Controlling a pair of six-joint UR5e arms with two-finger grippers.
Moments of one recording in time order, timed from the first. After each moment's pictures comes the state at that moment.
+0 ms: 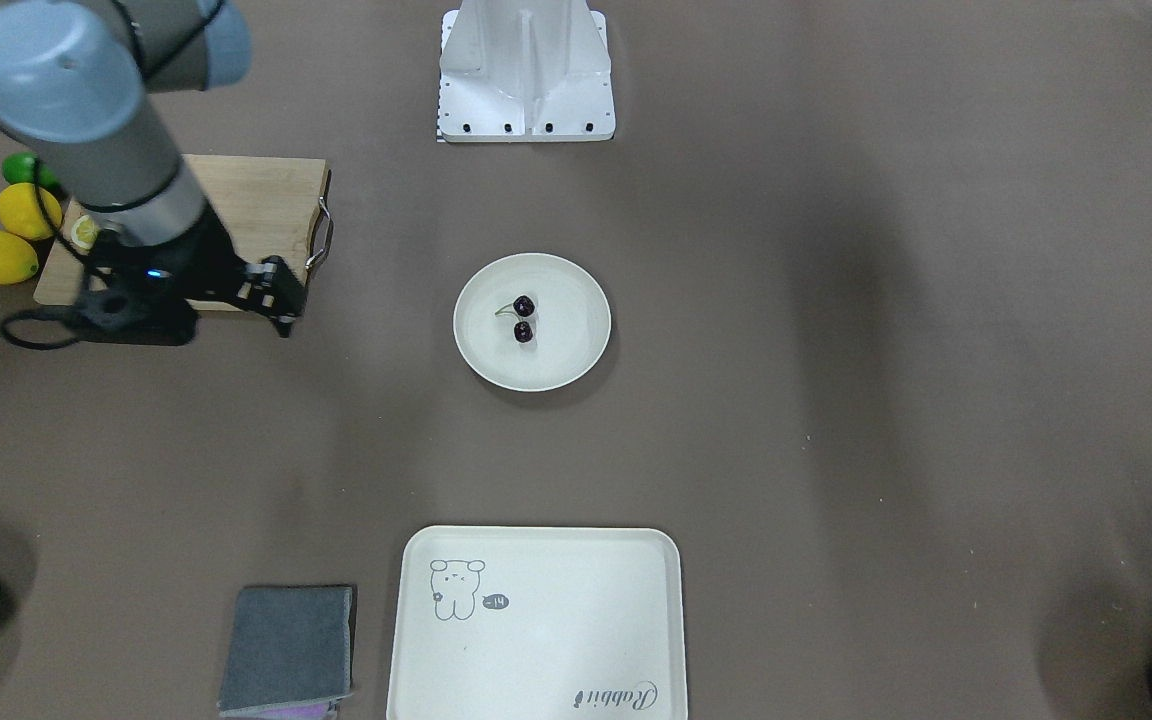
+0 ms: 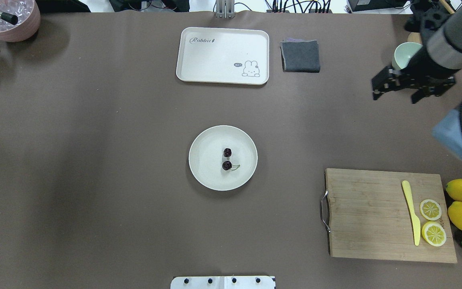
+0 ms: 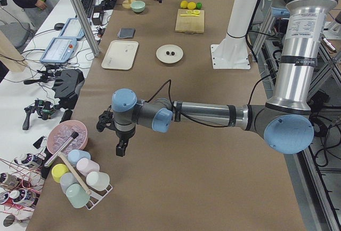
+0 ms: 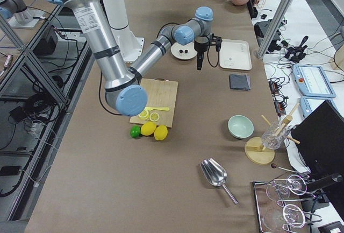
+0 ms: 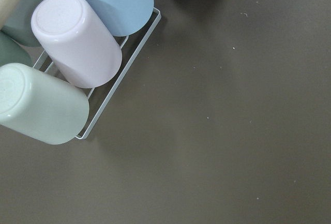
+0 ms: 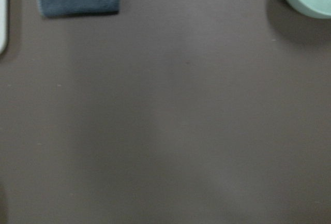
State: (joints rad) left arm -1.51 -1.67 -1.51 -1.80 -2.27 -0.06; right arm 1.09 -1.34 2.00 -1.75 2.23 0.75
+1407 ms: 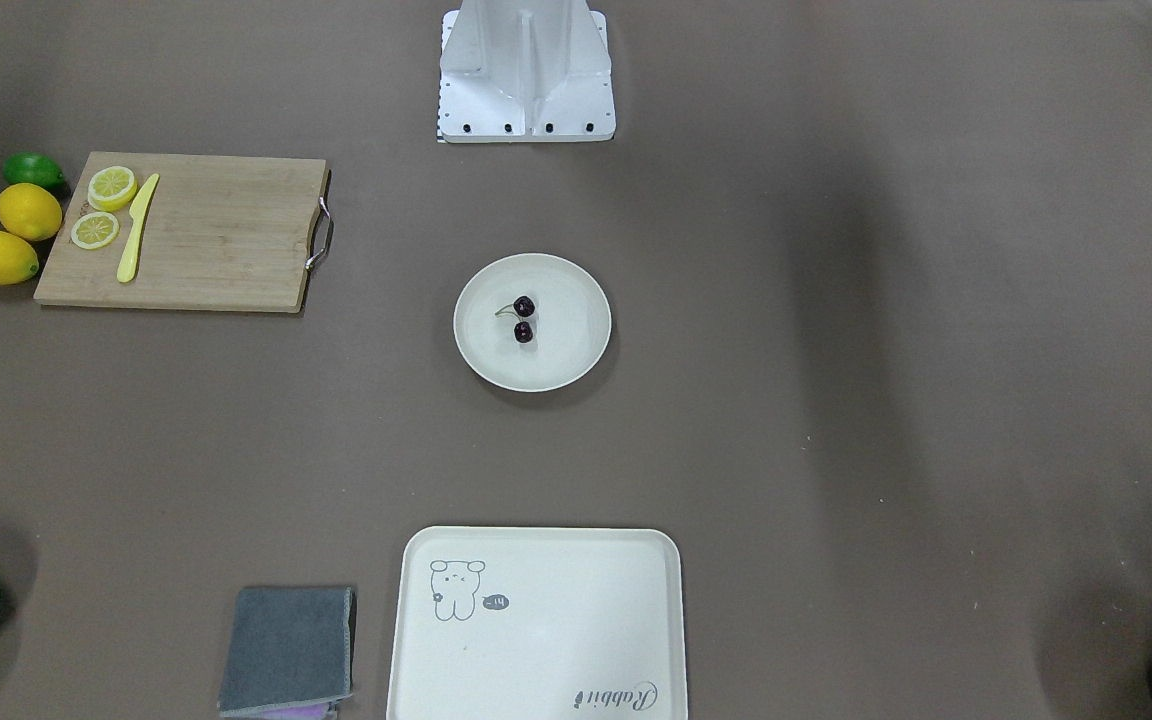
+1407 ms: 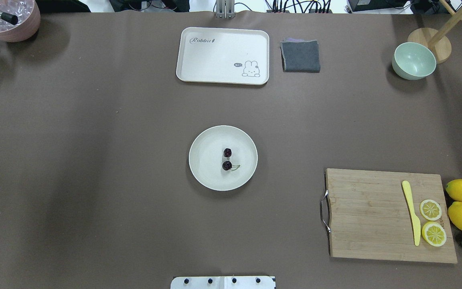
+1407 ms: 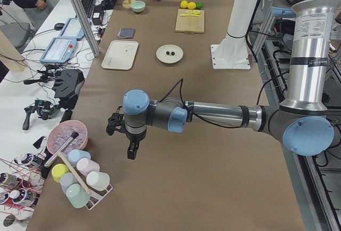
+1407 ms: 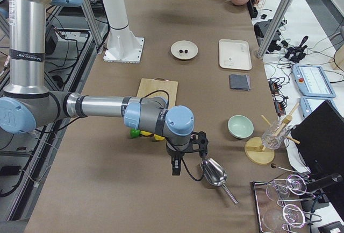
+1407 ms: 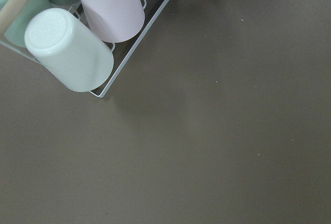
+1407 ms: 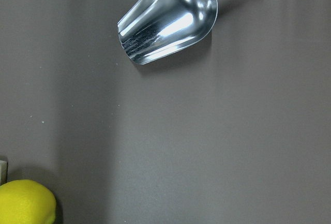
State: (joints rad) left arm -1.55 -1.59 -1.63 -1.73 -2.30 -0.04; right arm 1.71 -1.69 1.73 -1.75 2.31 -0.25
